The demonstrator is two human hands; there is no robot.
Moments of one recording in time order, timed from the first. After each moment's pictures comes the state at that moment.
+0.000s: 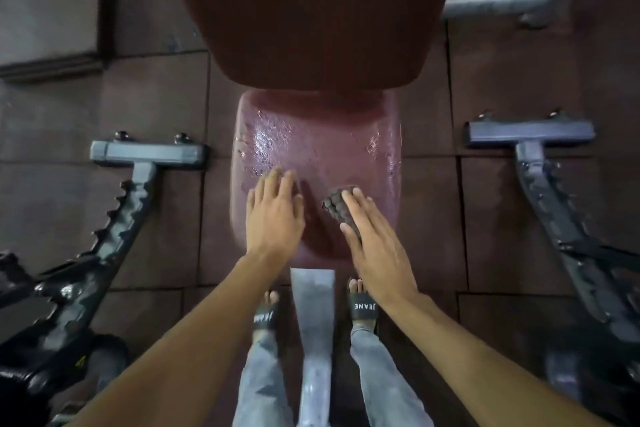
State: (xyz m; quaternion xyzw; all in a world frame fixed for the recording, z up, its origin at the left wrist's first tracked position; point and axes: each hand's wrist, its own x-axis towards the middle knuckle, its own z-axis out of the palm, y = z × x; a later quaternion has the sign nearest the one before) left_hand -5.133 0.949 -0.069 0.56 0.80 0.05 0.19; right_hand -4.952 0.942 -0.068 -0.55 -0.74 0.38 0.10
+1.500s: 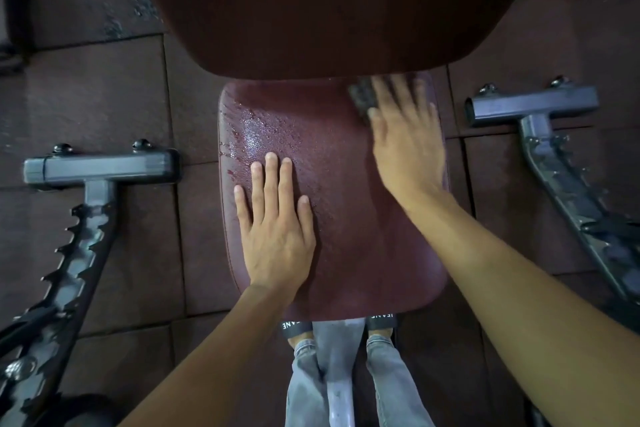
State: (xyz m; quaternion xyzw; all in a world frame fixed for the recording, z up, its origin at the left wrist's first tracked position) left_hand -5.173 0.968 -0.151 0.60 0.79 0.09 0.09; right_hand -5.016 1.108 -0.135 -0.66 -0.74 0.12 0.06
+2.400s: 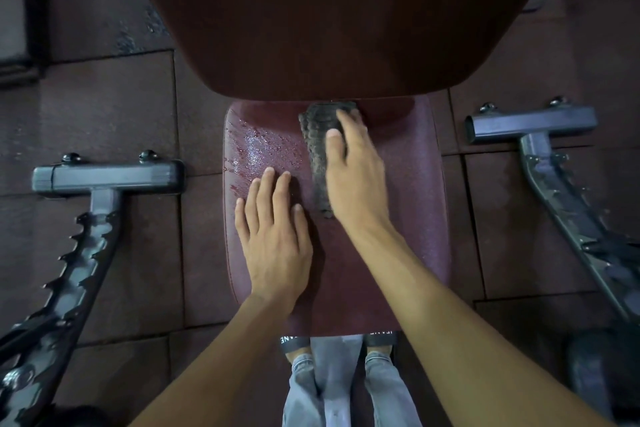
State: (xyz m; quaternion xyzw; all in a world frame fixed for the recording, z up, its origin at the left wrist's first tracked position) left_hand -5.171 0.978 -0.141 0.56 0.80 0.18 0.09; right_hand -5.085 1.078 -0.095 -0.67 -0.57 0.41 0.25
